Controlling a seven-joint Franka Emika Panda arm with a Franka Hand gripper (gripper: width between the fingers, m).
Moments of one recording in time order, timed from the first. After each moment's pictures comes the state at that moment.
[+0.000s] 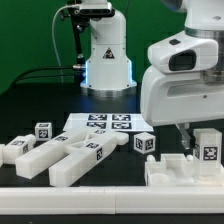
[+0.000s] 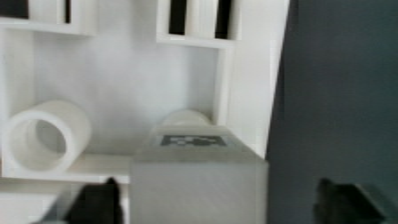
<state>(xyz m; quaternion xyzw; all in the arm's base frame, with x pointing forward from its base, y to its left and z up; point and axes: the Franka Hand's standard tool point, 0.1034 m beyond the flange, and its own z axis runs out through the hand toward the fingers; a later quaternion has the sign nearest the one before) 0.642 0.121 0.080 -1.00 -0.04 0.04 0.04</state>
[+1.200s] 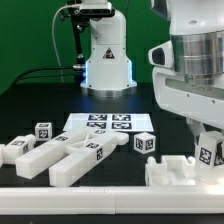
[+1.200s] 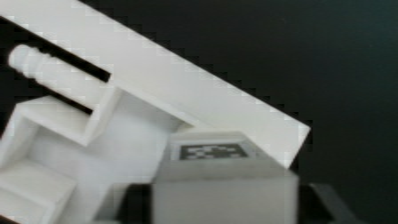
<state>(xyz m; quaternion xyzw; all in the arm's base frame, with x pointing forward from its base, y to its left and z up) 0.653 0.118 0.077 -0.86 0.50 0.04 0.07</state>
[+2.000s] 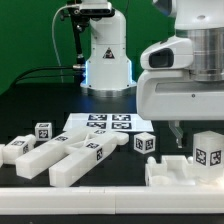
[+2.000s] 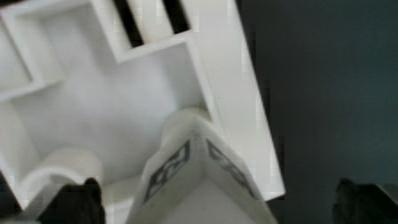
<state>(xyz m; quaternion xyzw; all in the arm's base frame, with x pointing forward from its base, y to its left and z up) 0.651 0.121 0.079 -1.00 -0.02 -0.01 0.04</state>
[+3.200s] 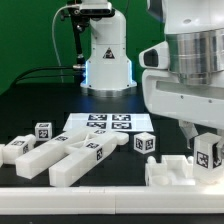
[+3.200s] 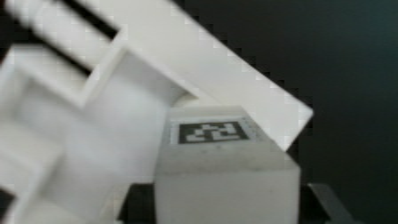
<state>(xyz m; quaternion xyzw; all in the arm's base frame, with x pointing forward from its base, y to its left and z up) 0.657 0.107 0.075 -0.85 0.52 0.02 0.07</state>
